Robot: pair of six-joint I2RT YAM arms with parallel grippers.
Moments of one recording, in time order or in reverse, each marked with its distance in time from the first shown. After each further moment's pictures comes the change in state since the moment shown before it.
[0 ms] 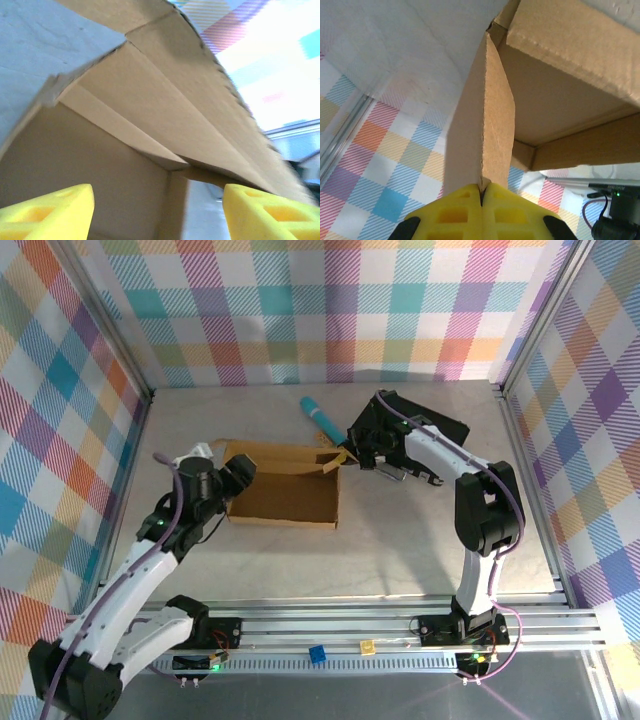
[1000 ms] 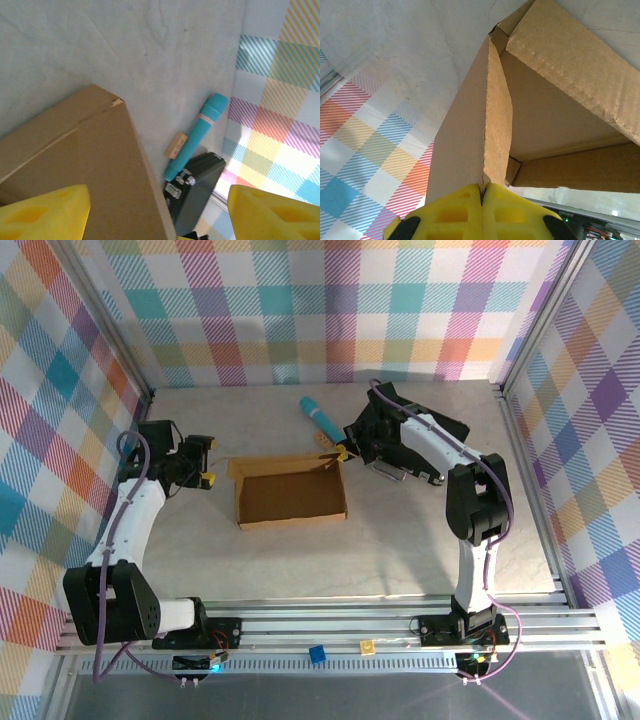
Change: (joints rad) left arm 0.485 0.437 0.230 -0.137 0.439 -0.444; right arm -0.015 0.103 0.170 -0.162 0.005 -0.340
